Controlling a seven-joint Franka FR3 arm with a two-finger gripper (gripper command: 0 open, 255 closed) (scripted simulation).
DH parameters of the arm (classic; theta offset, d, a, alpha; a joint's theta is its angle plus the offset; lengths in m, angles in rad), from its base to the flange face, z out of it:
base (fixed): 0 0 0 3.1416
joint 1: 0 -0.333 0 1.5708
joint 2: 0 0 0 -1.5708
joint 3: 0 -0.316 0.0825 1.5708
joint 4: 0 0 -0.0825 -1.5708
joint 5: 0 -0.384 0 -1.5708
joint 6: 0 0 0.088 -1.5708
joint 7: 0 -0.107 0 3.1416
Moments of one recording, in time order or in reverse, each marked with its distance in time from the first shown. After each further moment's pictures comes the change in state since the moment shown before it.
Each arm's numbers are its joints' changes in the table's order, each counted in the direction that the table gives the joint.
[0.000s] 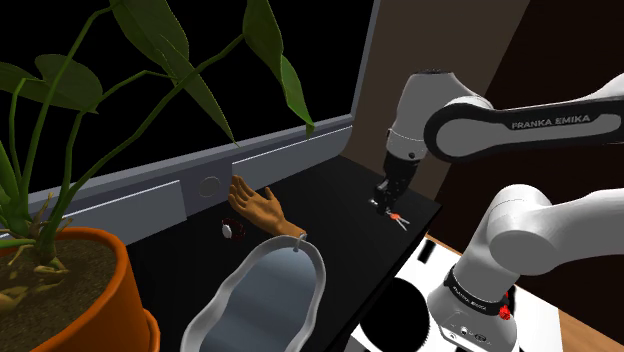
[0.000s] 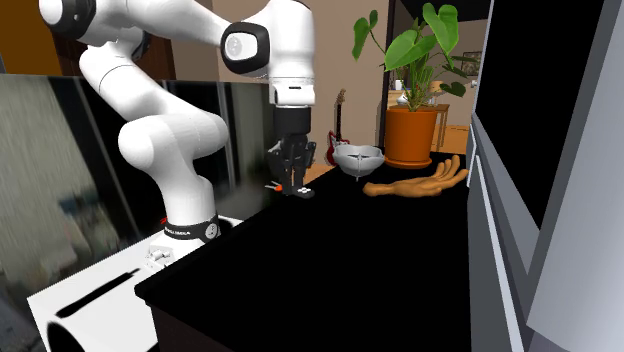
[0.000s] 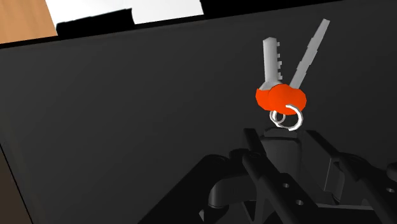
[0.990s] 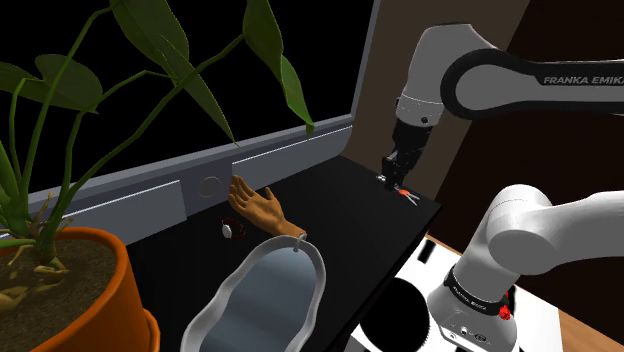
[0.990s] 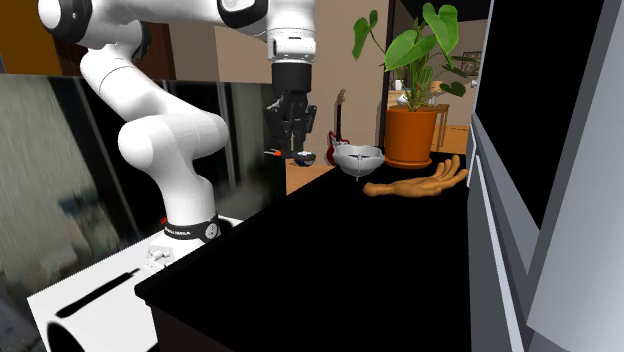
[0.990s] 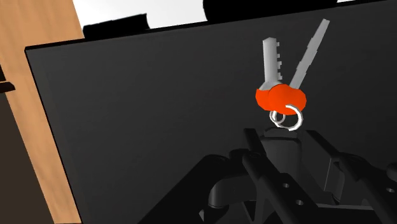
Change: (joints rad) arm 0.012 -0.026 0.021 -0.187 0.022 -0.212 0.001
